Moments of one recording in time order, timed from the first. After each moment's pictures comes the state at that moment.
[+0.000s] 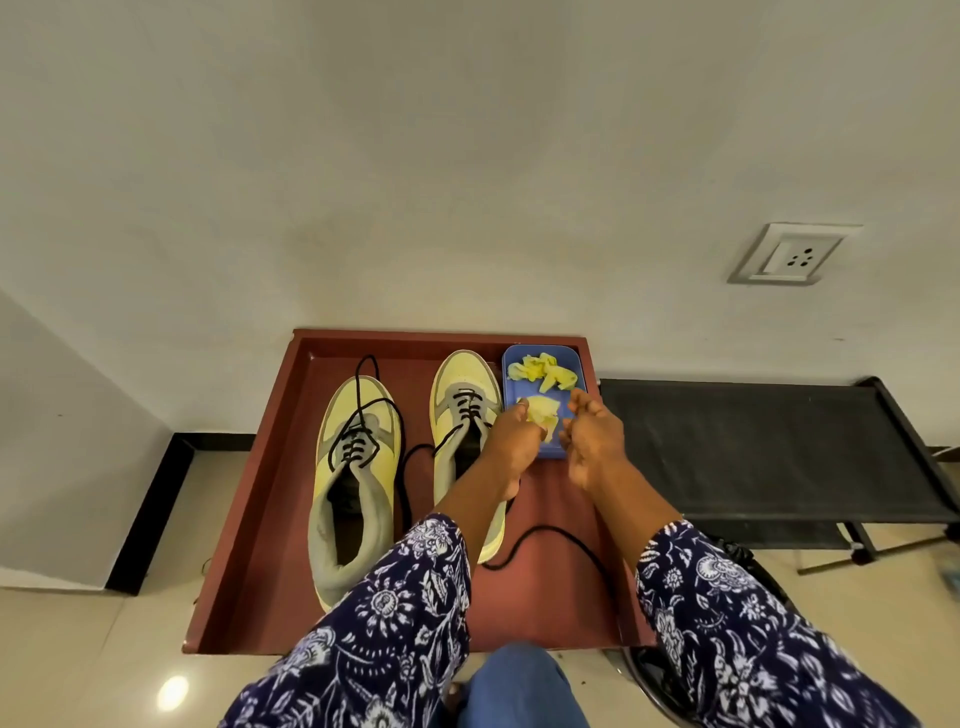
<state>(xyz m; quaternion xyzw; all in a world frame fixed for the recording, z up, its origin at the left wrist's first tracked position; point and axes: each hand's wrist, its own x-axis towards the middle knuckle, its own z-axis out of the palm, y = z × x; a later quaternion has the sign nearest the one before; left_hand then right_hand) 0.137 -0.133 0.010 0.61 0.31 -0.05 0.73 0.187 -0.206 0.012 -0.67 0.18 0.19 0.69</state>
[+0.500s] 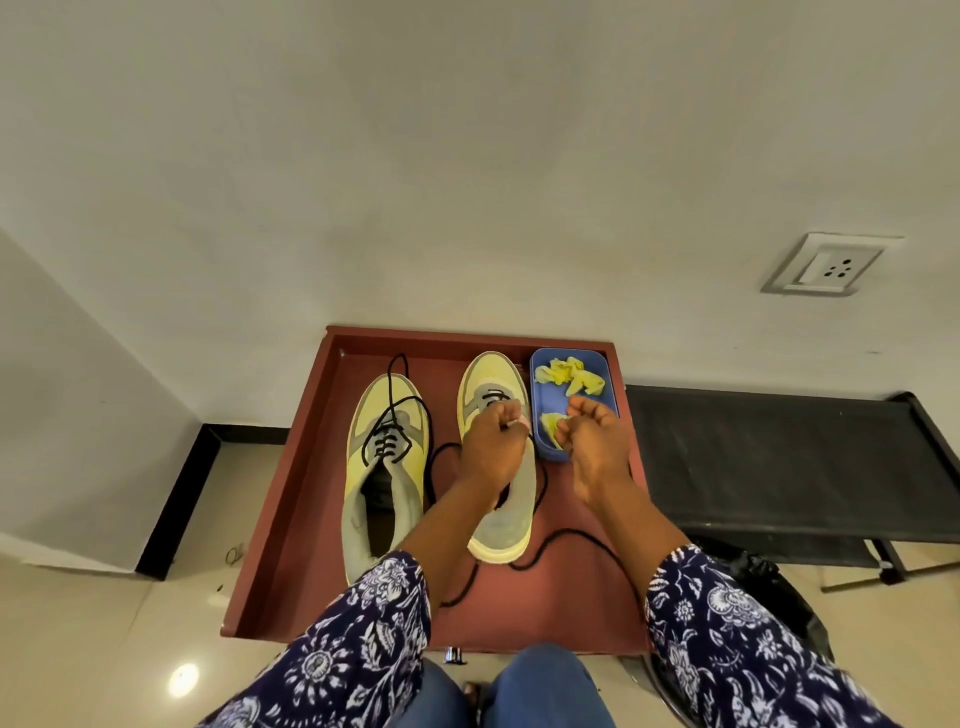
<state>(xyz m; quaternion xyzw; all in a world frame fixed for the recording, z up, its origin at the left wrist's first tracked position) 0.097 -0.097 0.009 0.67 0.32 0.09 0.66 0.164 -0.185 0.006 -0.67 0.12 0.18 0.71</state>
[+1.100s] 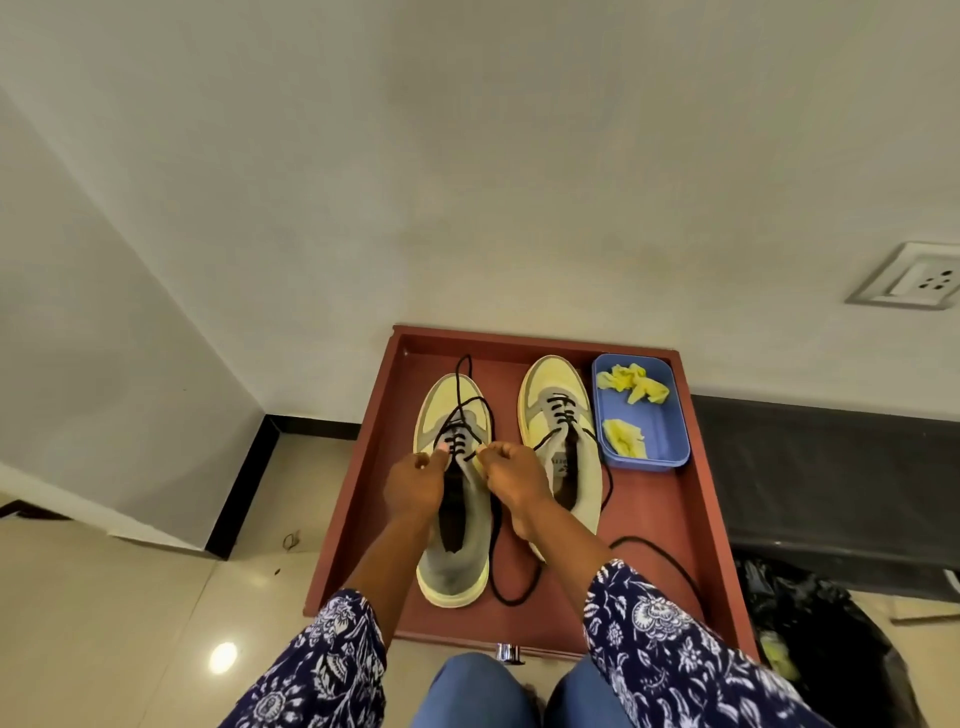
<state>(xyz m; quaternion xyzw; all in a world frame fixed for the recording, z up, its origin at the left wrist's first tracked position) -0.005 0.000 -0.012 0.64 0.55 0.09 0.53 0.065 -0.085 -0.004 -0.77 -0.03 0.37 0.52</state>
